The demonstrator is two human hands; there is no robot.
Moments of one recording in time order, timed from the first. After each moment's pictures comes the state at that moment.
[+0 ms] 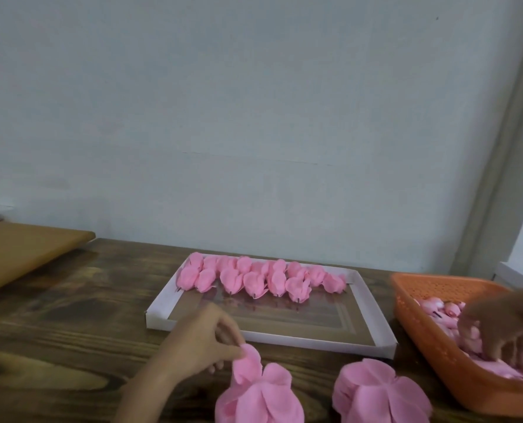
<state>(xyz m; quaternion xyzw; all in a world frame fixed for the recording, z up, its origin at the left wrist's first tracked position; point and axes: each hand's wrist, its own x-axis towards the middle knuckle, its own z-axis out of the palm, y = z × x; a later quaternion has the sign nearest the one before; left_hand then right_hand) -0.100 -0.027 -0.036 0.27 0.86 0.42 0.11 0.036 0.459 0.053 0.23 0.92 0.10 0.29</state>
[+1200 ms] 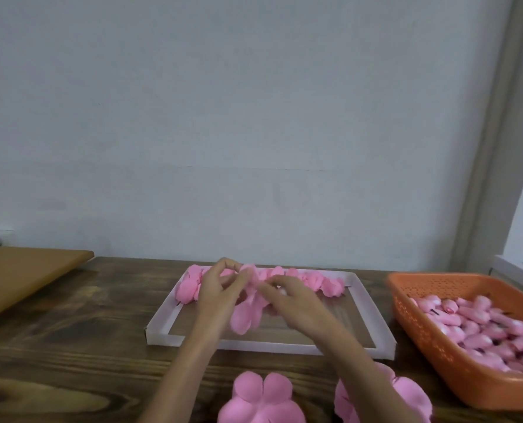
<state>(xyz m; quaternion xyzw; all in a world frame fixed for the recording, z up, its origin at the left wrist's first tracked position) -0.117 0.032 0.002 0.19 0.70 0.69 -0.05 -0.054 0.178 0.015 0.01 0.87 -0.47 -0.12</state>
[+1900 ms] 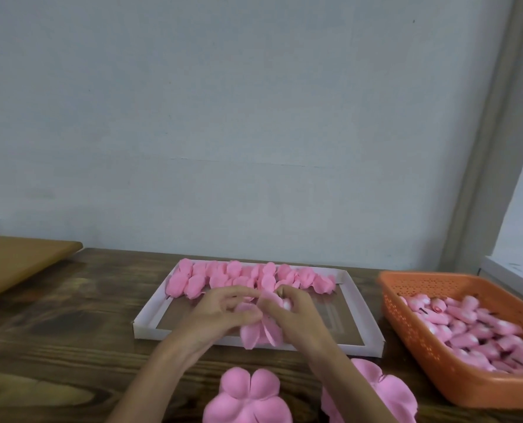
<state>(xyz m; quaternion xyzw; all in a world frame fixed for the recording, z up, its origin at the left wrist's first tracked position) -0.128 0.022 -0.032 0.29 0.67 0.66 0.17 -0.043 0.185 -0.016 0.06 0.80 -0.56 -0.18</state>
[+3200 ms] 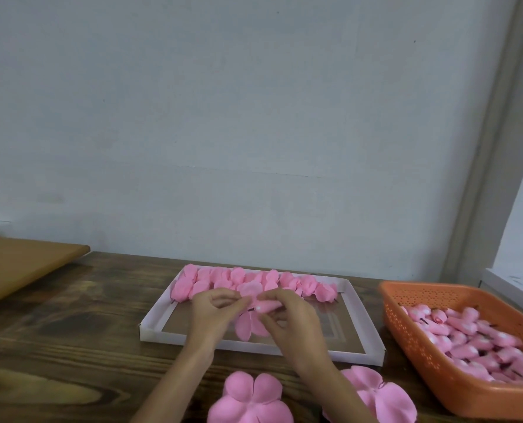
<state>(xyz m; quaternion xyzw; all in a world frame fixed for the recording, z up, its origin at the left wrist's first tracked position) -0.132 0.034 -0.047 0.13 0.70 0.70 -0.05 -0.048 0.181 -0.037 -0.03 0.87 -0.38 -0.32</state>
